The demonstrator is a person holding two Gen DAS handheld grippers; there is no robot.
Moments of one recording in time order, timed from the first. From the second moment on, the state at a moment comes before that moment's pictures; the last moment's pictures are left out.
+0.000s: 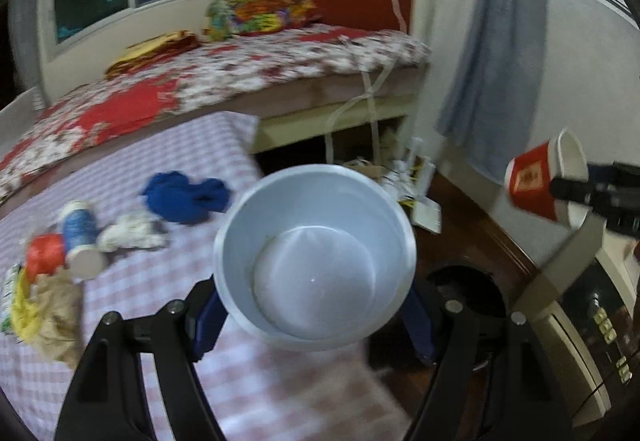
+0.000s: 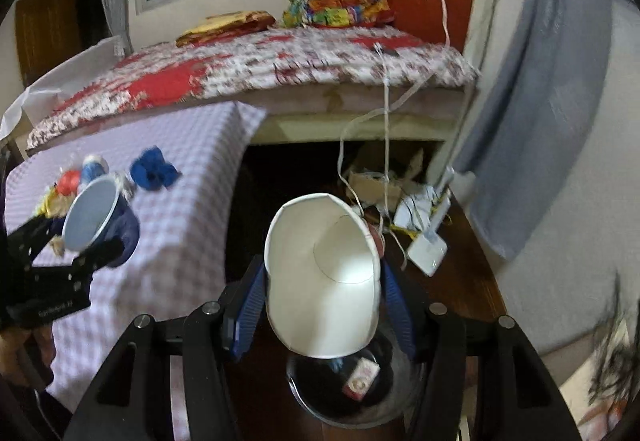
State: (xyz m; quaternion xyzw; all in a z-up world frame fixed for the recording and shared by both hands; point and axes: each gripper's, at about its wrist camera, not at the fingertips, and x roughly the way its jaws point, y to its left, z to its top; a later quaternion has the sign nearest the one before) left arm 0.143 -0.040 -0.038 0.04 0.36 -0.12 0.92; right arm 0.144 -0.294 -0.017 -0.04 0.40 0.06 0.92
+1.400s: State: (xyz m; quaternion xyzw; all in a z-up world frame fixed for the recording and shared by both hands) left arm 0.156 -0.212 -0.197 0.14 0.55 -0.25 0.79; right arm 0.125 -0.403 -0.218 0.04 0.53 0.07 0.84
